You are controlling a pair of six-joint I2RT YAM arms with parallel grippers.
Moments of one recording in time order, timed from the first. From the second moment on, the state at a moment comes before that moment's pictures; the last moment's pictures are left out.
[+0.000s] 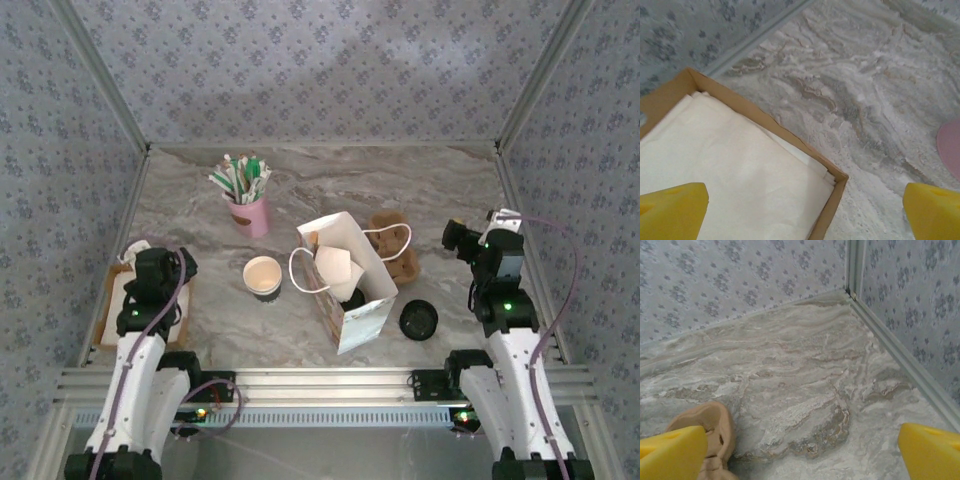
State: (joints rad) left arm 0.02 0.63 0.46 -0.49 -0.34 -0.47; right arm 0.01 0.65 0.63 -0.37 0.19 0.23
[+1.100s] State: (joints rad) left arm 0.05 1.47 0.46 0.46 -0.11 -0.11; right arm -0.03 1.33 0.35 0.55 0.34 0.17
